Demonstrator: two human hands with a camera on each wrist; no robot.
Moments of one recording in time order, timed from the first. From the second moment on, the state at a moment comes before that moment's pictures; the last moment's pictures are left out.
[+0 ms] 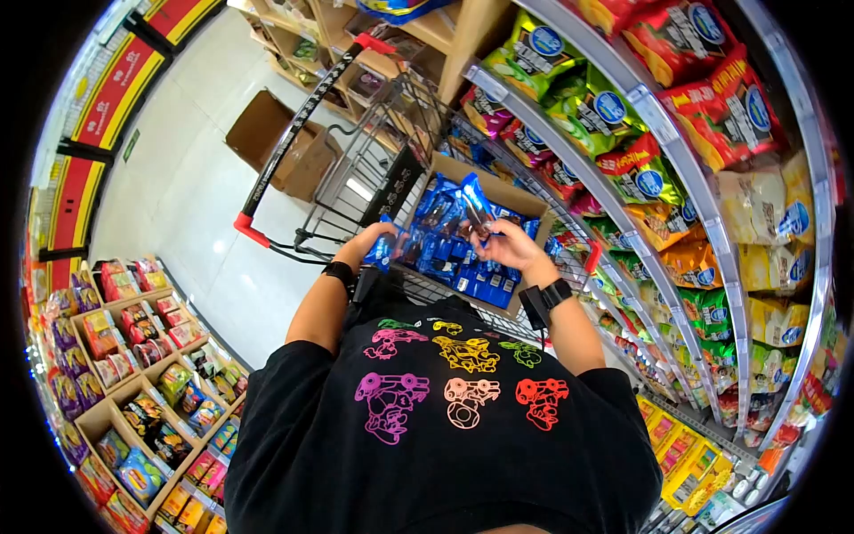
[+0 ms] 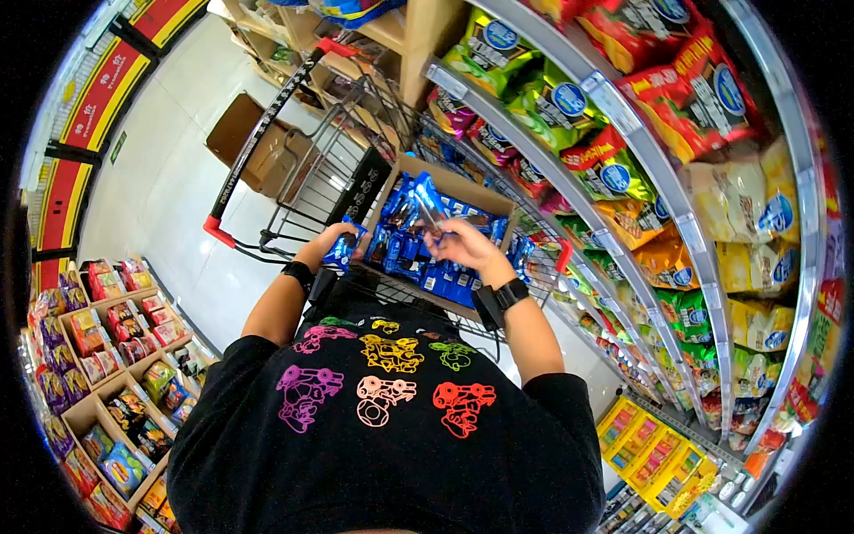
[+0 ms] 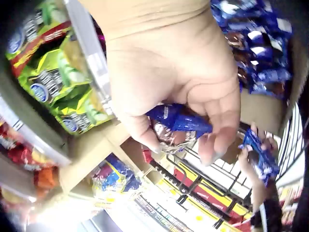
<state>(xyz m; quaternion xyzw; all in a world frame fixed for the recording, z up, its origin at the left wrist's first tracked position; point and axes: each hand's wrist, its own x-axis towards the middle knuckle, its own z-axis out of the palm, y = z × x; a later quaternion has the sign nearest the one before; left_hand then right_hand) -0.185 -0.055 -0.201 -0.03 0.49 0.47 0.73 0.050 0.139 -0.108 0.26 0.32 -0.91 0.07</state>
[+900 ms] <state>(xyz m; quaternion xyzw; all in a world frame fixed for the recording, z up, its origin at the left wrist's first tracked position) -0.202 -0.065 -0.264 -0.26 0.46 0.51 0.68 -0.116 0.037 -0.178 0.44 0.81 -0.36 0.12</state>
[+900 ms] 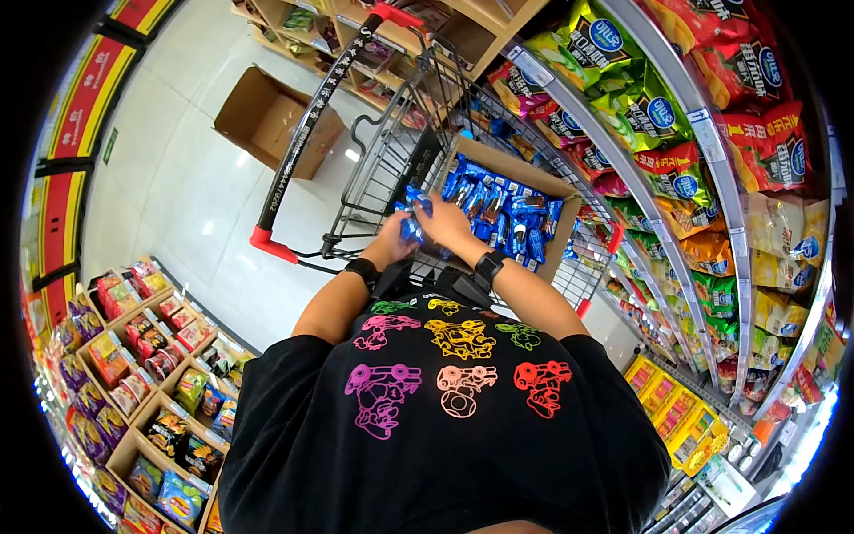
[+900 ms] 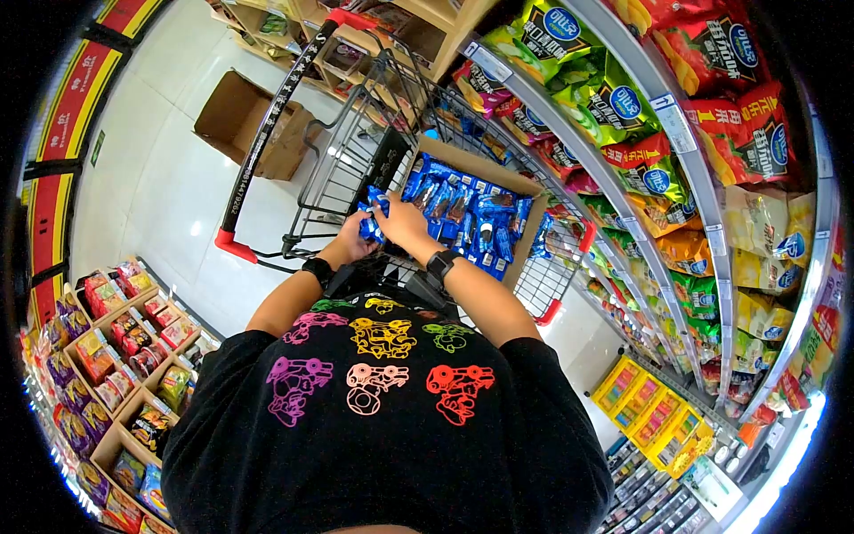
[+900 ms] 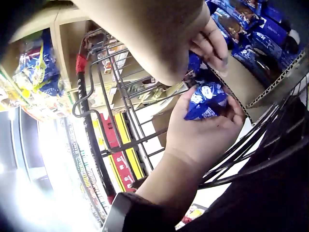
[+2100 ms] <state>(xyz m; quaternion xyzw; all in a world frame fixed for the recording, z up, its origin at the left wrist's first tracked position) 0.097 0.095 -0.204 0.43 0.47 0.27 0.72 0.254 0.129 -0.188 0.71 0.49 -0.38 -0.32</state>
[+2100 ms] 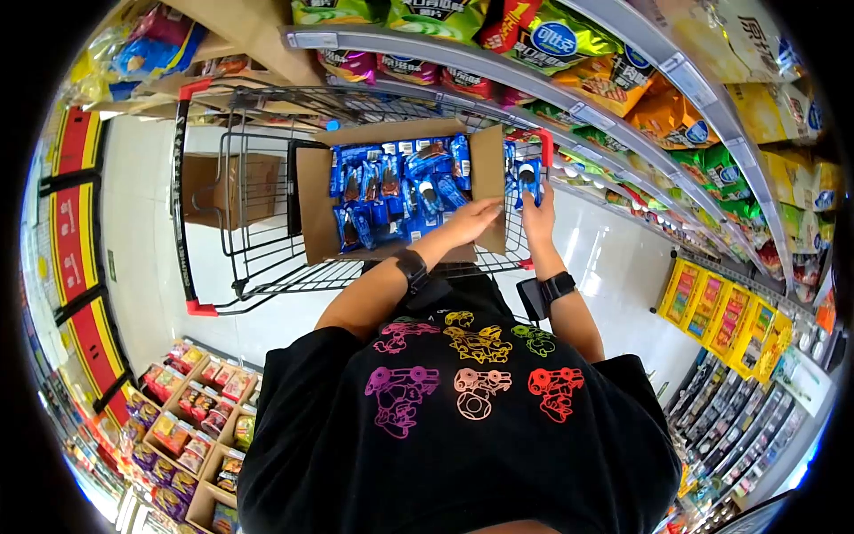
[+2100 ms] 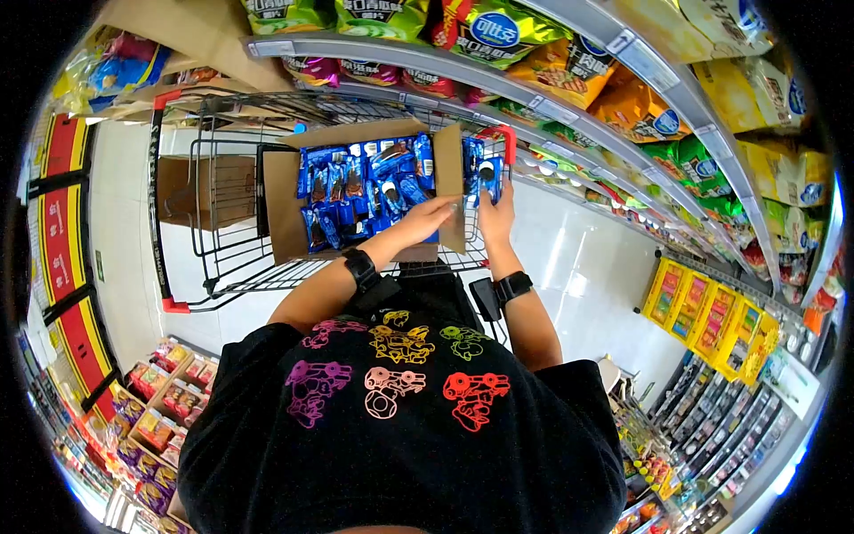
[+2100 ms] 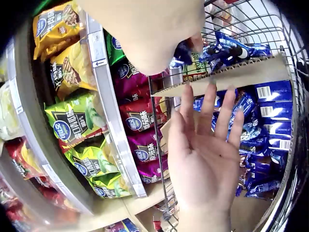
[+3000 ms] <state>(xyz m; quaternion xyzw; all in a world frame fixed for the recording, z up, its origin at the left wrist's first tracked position) -0.051 0.050 -0.273 -0.03 0.55 0.26 0.80 0.105 0.082 -0.272 0.63 0.44 -0.64 -0.08</state>
